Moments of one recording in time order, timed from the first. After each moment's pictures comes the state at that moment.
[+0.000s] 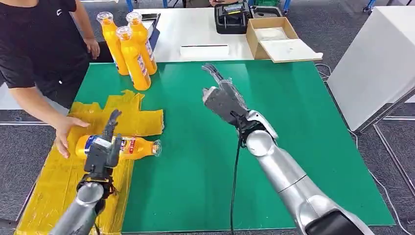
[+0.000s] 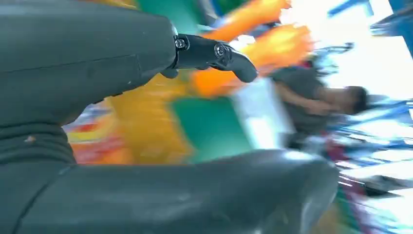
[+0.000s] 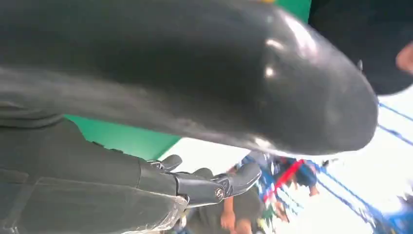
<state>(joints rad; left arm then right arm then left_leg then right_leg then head) -0.23 0.15 -0.16 -1.24 -0.03 0.18 -0.49 -0.70 0.05 0.67 -0.97 0.31 -0.01 -0.20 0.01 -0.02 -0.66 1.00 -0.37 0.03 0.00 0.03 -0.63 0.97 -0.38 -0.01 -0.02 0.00</state>
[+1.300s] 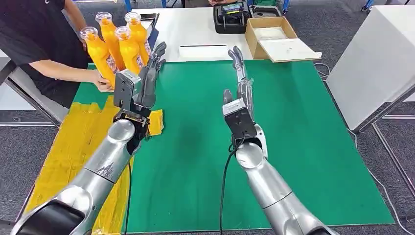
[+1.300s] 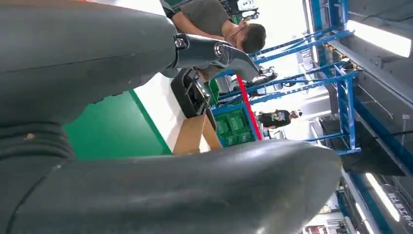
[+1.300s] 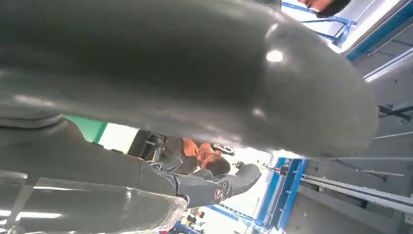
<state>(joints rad) -0.72 -0.07 -0.32 -0.95 0.07 0.05 -0.48 -0.60 0.16 0.58 -1.04 0.23 -0.36 -0.51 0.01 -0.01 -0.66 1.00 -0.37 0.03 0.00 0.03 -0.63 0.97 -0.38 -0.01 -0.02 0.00</state>
